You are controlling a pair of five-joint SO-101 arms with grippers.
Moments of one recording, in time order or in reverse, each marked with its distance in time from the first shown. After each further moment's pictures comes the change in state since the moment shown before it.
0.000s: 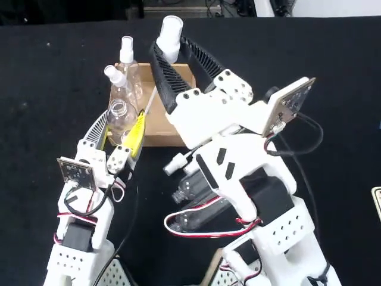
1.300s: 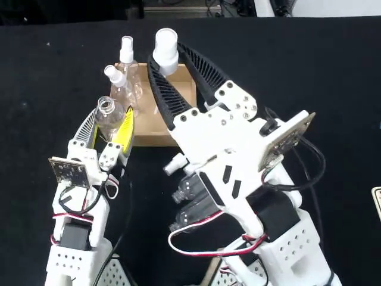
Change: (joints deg) left arm -4.7 0.0 0.0 0.0 0.0; right arm -2.8 -5.5 2.5 -1.6 12.4
